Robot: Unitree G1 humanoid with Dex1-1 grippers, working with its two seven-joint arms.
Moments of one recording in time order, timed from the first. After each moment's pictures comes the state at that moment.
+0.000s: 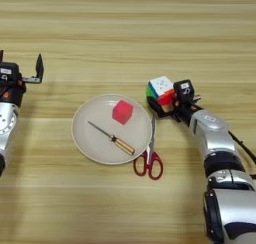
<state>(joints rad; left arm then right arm) -0.61 0.17 0.11 1.03 0.02 -0.75 0.02 -0.55 -0.35 -0.12 0.87 0.14 -0.03 0.58</state>
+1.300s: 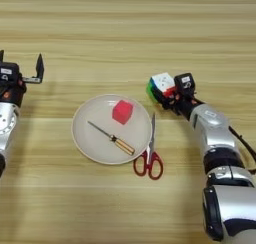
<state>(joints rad) -0.61 0.17 0.11 1.03 0.02 -0.75 0.02 -0.58 -0.35 -0.13 0.83 0.16 -0.10 0.60</state>
